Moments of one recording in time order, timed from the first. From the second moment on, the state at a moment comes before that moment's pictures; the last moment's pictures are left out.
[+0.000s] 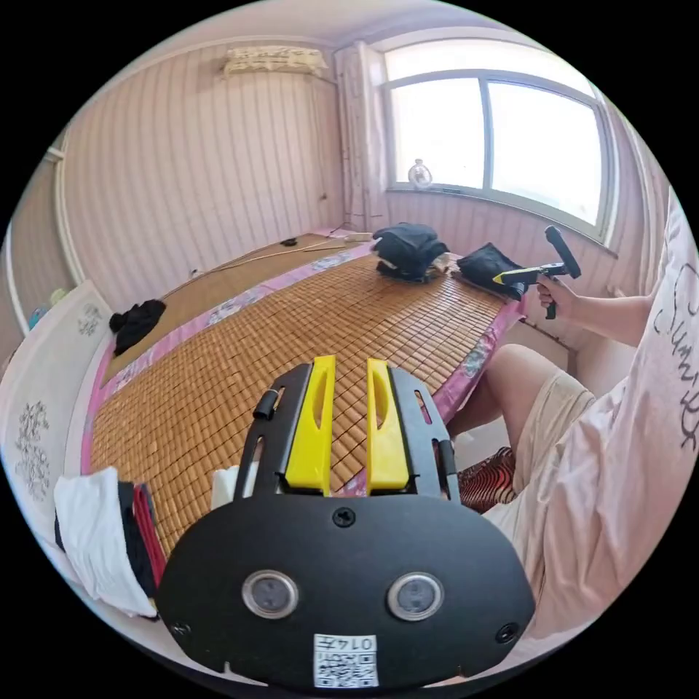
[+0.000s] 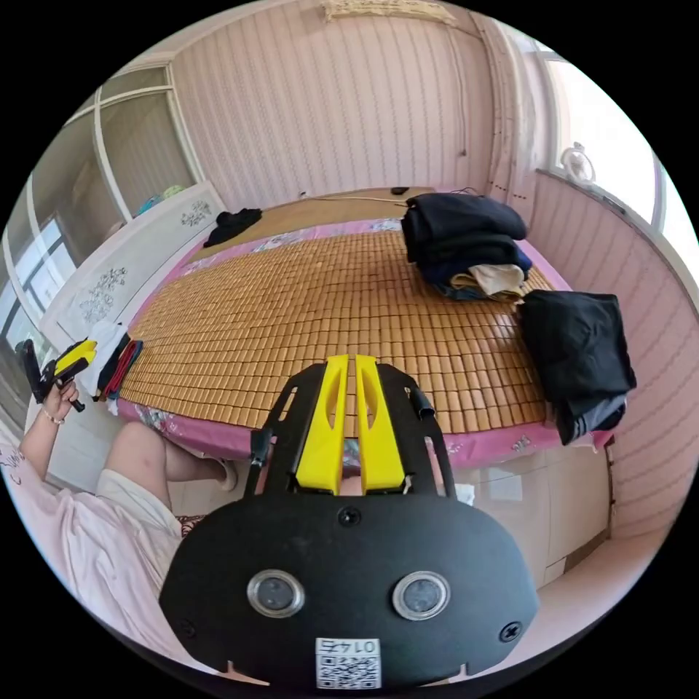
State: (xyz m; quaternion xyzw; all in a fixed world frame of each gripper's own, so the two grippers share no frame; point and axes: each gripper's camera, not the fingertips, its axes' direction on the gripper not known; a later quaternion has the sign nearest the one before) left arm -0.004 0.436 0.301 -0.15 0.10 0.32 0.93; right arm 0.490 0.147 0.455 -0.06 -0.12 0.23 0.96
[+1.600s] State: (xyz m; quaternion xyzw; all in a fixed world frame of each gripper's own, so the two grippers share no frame) left arm 0.416 0.436 0.742 -0.27 0.38 0.40 0.78; right arm 0.782 0.319 0.313 0.24 -0.29 0.32 0.87
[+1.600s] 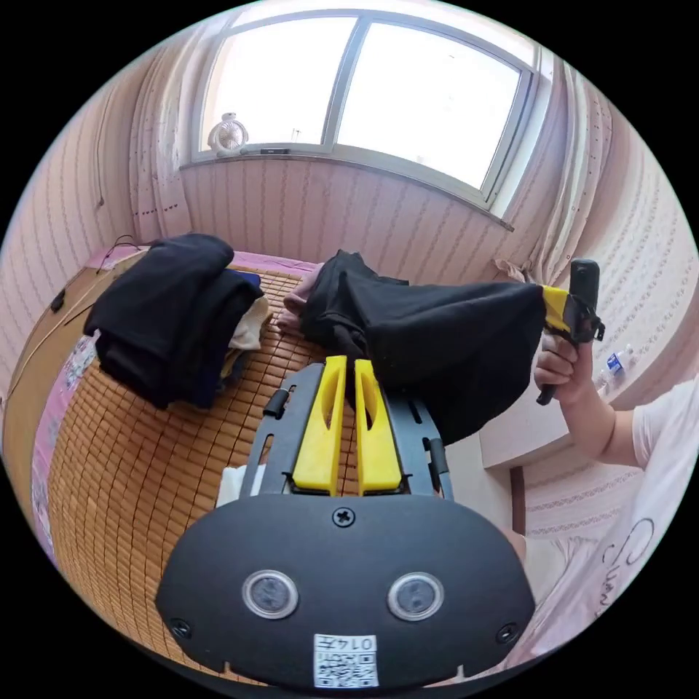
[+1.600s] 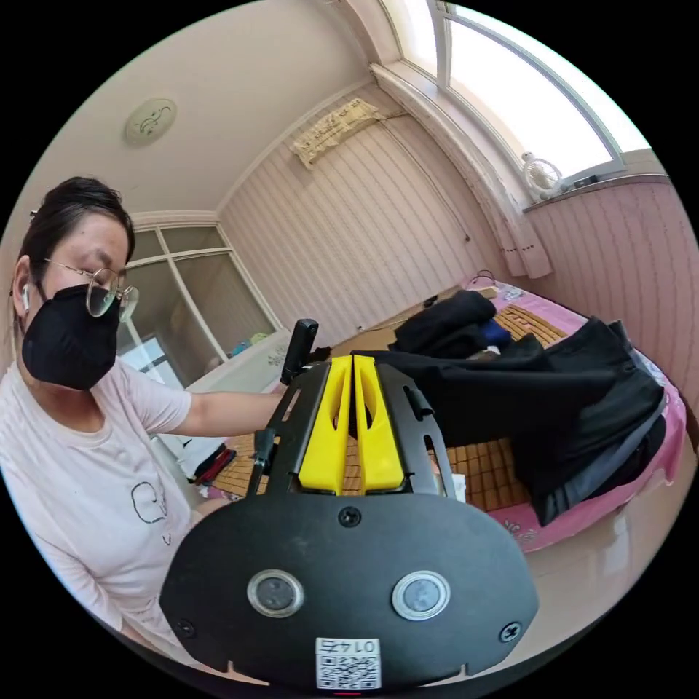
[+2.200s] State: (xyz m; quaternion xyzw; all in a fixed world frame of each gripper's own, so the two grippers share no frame) left arm 0.039 0.257 0.396 -0.05 0.08 0.23 0.97; right arm 0.634 0.097 0.356 0.23 -0.48 0.25 0.81
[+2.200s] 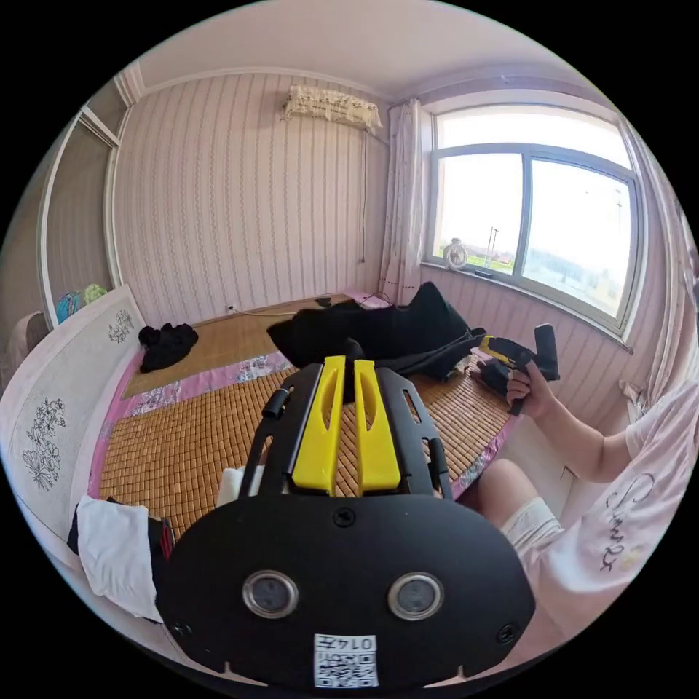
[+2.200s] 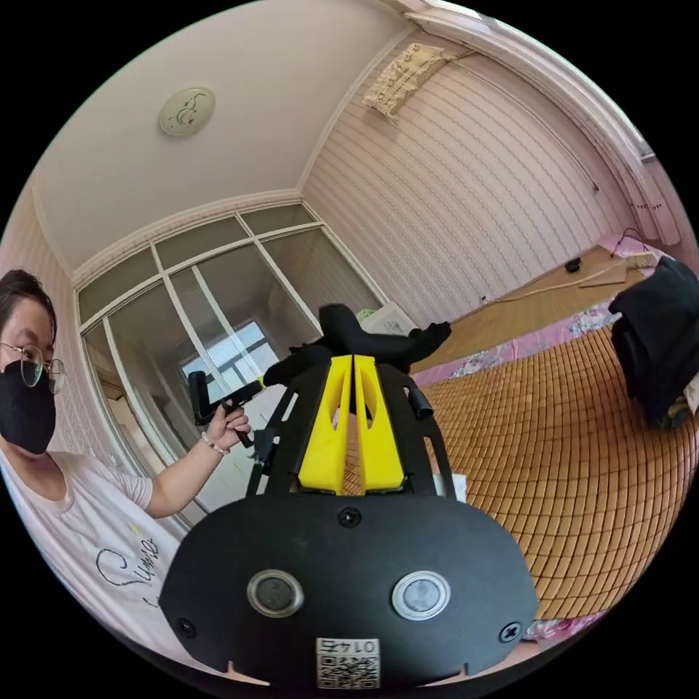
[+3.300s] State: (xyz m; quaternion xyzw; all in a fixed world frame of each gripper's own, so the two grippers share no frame) left arm -0.113 0.394 0.347 -0.33 0.09 -0.05 0.94; right arm 0.489 0.086 0.522 -0.28 -0.23 0.07 0.93
